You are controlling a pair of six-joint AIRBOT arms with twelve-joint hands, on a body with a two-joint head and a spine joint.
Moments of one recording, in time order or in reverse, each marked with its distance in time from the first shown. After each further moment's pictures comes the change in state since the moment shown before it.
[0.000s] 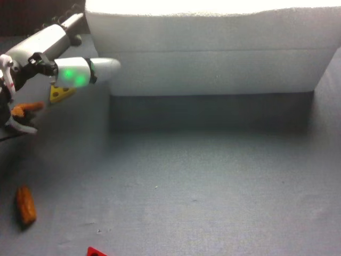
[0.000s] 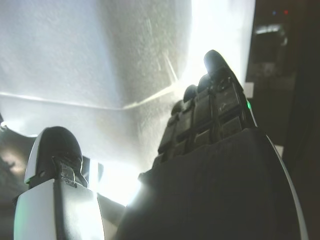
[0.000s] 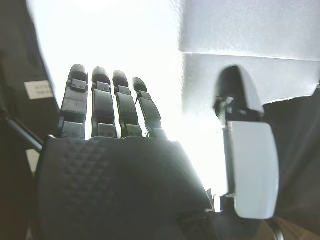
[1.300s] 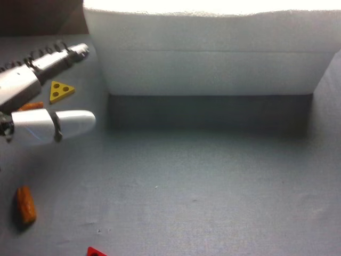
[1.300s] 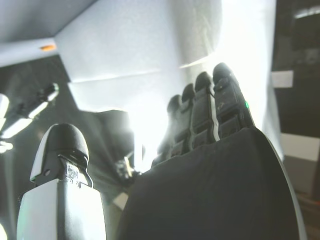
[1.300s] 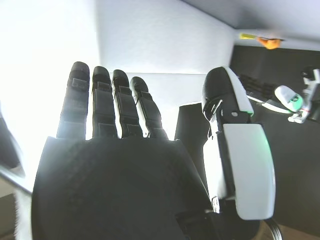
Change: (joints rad) left arm 0.262 0.242 -0.328 0.143 -0.320 -0.028; right arm -0.353 0.163 -0.310 -0.155 0.330 0.096
